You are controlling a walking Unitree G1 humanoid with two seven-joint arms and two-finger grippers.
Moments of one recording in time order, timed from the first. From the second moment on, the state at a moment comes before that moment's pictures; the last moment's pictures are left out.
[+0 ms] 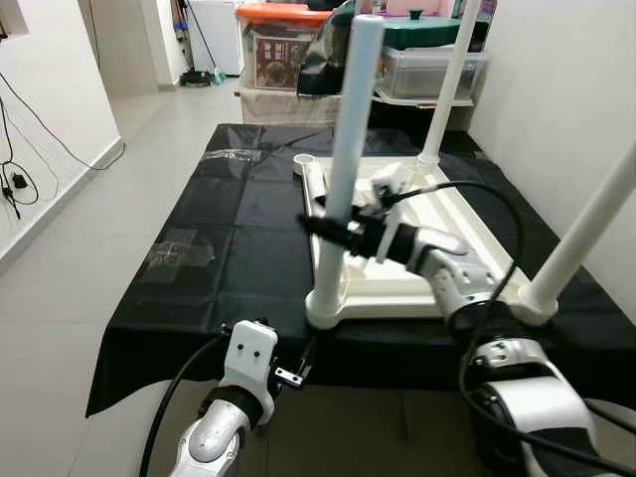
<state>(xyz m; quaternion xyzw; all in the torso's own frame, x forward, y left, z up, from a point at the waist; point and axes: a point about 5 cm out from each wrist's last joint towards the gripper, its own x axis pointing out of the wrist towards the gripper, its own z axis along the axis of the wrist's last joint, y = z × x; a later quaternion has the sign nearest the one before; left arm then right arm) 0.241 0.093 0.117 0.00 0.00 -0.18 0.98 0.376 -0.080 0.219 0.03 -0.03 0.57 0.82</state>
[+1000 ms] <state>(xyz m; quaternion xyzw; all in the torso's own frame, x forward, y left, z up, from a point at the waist) 0.242 0.093 0.123 0.00 -0.01 -0.18 0.98 0.399 -0.154 0.203 0.06 -0.03 -0.16 0.98</state>
